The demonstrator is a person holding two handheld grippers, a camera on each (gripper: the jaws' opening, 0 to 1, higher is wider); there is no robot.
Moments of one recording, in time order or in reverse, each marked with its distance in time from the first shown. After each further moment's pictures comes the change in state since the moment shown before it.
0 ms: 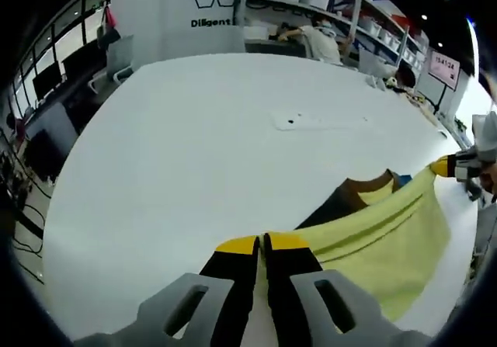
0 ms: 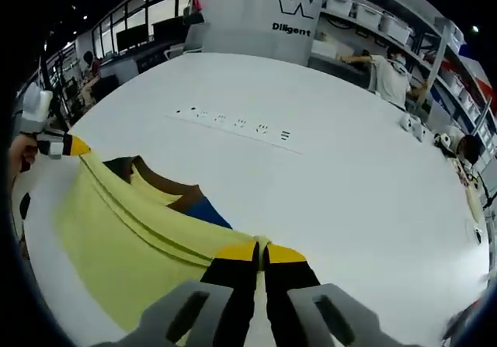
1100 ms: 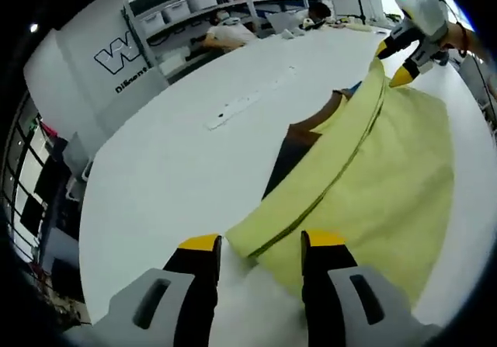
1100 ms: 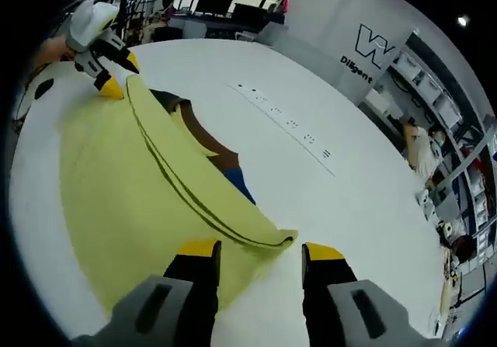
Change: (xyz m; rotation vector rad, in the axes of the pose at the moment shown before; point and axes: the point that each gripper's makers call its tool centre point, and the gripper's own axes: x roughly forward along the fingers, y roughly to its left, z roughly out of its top) left arm -0.003 -0.038 -0.023 0.561 -0.047 -0.079; right arm 0.006 0.018 -0.022 -0.482 -0.047 0.037
